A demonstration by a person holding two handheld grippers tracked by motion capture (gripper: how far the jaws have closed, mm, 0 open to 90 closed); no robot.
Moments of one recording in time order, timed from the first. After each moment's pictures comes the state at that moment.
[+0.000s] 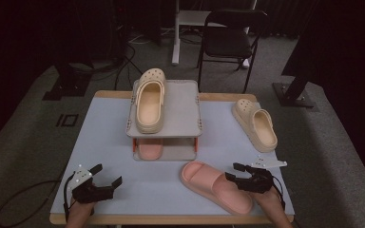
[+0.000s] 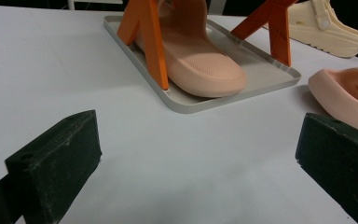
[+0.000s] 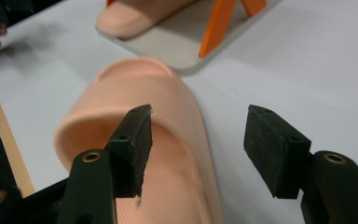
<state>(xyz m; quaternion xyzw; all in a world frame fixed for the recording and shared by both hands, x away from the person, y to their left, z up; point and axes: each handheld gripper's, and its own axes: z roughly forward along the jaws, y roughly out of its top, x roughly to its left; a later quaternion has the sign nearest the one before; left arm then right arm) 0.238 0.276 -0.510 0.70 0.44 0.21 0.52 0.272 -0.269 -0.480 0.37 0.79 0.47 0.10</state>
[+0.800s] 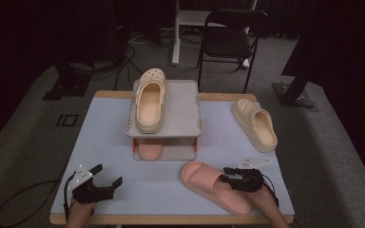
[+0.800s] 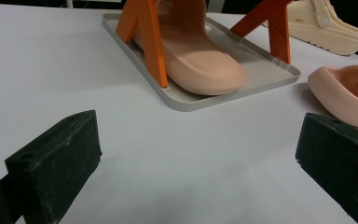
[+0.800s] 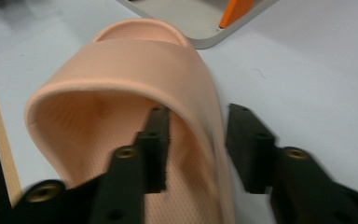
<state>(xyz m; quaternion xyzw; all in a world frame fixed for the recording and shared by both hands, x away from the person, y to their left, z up) 0.238 0.276 -0.511 0.70 0.44 0.21 0.51 0.285 -0.248 -0.496 0.33 0.83 0.43 0.09</state>
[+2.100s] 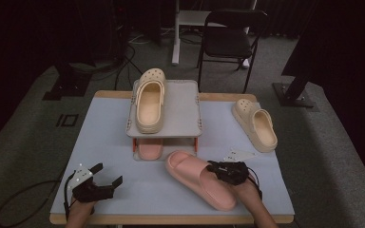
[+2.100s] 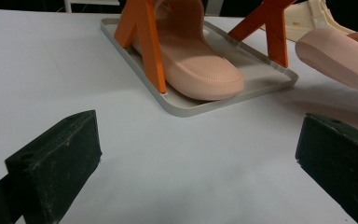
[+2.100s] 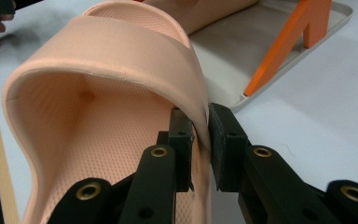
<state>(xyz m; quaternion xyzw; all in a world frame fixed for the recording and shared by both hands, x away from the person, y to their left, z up) 0.241 0.276 -0.508 0.70 0.44 0.21 0.52 0.296 -0.197 -0.472 0.32 0.82 0.46 0.11</state>
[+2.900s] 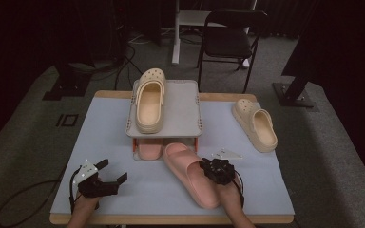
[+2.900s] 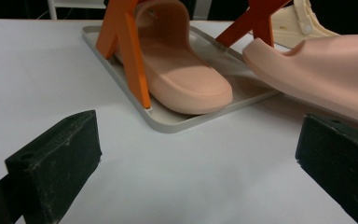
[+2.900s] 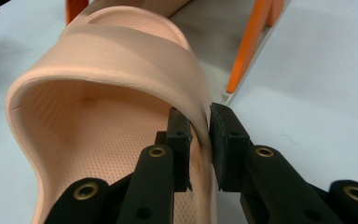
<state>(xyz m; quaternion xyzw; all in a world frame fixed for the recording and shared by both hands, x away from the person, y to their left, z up) 0.255 0.264 -0.505 0.71 0.42 0.20 0.53 0.293 -0.156 -0.479 0.46 0.77 0.42 0.16</state>
